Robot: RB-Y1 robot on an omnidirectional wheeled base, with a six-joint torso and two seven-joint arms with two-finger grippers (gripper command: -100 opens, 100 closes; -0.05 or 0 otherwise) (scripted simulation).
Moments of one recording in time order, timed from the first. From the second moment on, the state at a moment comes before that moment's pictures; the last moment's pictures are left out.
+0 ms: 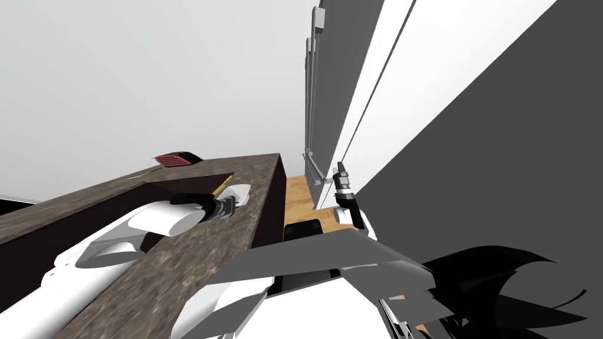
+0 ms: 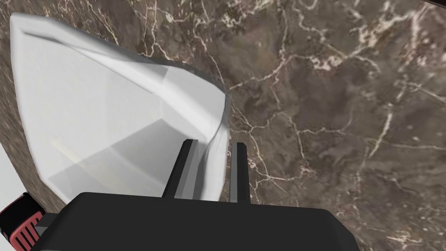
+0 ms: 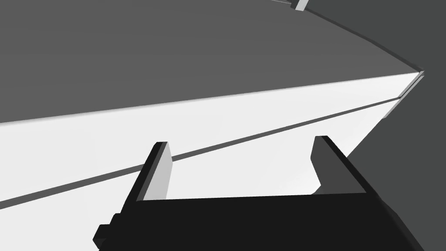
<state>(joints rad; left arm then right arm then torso) 0.31 1.11 0.25 -2.21 0.86 1.36 0.63 0.49 0.04 0.04 -2.24 0.09 -0.36 0.14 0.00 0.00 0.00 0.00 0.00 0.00</state>
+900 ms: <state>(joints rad) 0.30 0.84 0.40 -2.37 0.78 1.62 0.48 0.49 0.04 0.04 -2.24 0.09 -0.36 0.14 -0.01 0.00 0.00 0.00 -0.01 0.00</state>
